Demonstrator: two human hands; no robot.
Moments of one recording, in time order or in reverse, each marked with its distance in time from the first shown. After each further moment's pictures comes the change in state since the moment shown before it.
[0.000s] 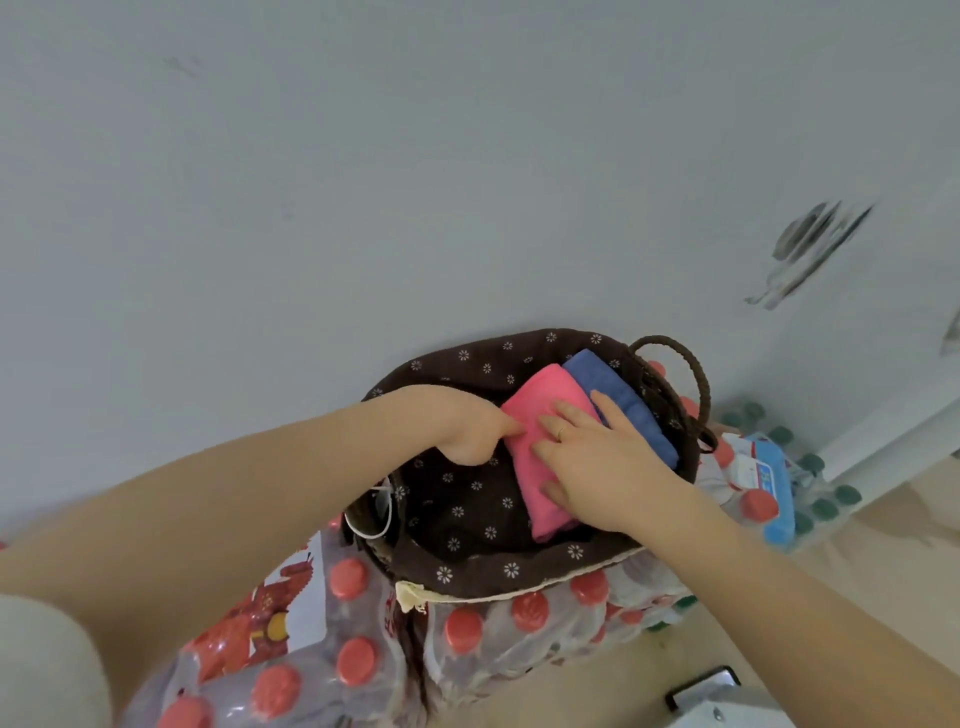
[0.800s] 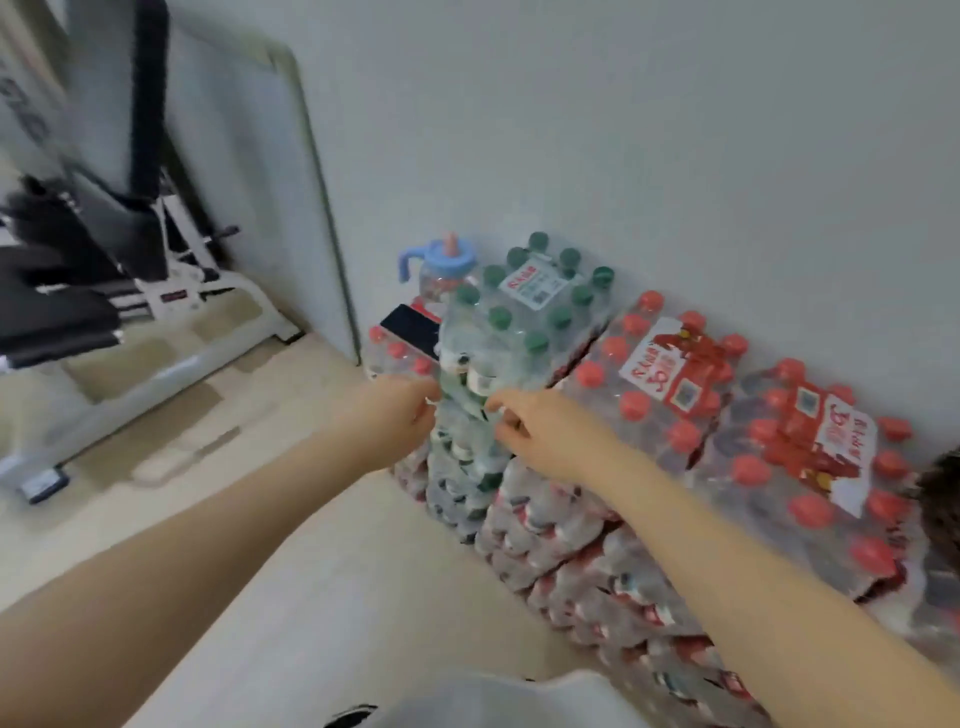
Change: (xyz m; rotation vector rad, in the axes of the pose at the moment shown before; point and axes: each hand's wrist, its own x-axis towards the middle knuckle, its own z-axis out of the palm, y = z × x) left_hand -0.444 -0.010 0.428 -0.661 0.740 -1.164; right_hand -0.085 -0.479 -0.024 0.298 -0.020 -0.952
